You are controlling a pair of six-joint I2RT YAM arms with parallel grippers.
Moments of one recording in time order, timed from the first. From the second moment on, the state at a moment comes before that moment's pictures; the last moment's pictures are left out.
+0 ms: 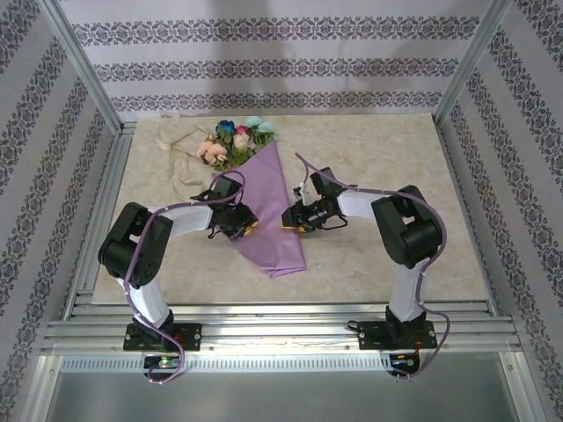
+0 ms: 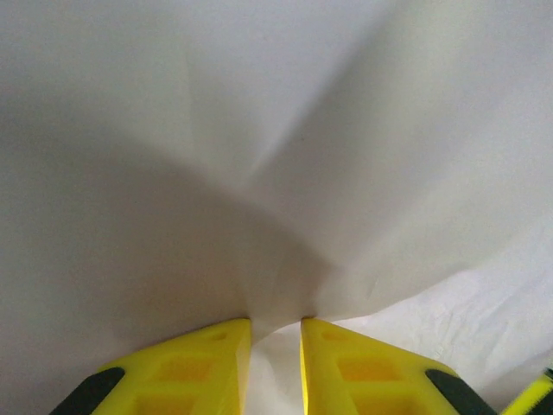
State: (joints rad) left arm -0.40 1.78 0.94 -0.23 0.32 -1.18; right arm 0.43 1.96 1.09 -0.25 -0.78 0.47
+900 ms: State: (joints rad) left arm -0.46 1.85 1.32 -0.50 0.29 -1.00; right arm 0.51 1.69 0.55 0.40 -0.45 1.10
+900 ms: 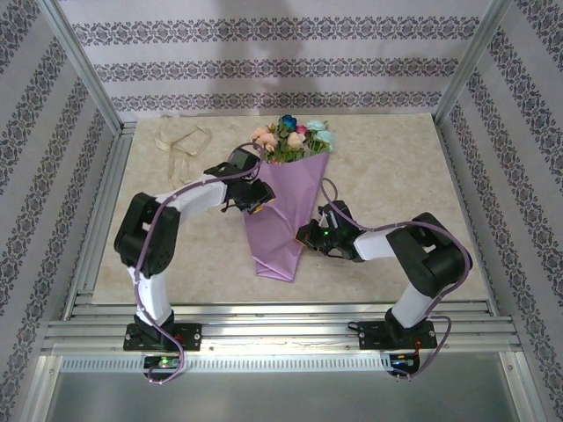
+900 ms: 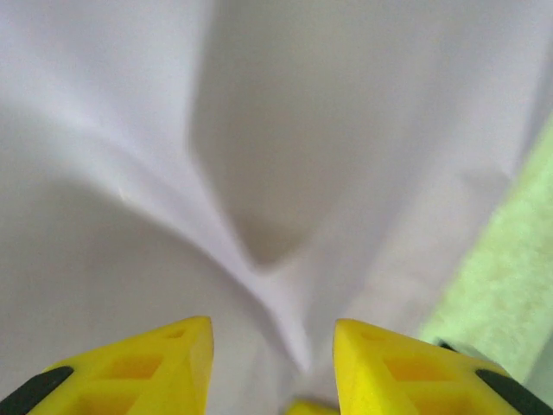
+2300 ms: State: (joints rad) left arm -0.59 1.69 0.96 -0.49 0.20 -1.17; right arm 0.36 1.86 0.77 0.33 -0.65 0.98
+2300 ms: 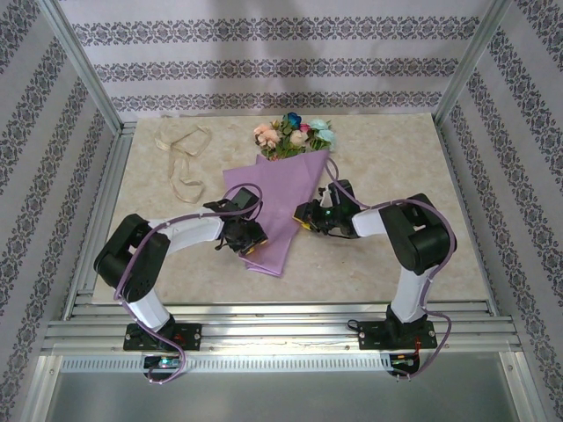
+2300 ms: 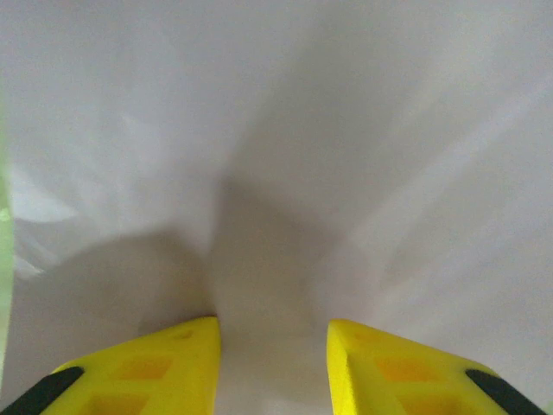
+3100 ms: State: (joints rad) left arm -0.63 1.80 1.09 -0.56 0.27 -1.08; right arm 0.25 1.91 0.95 0.08 -0.64 0.86
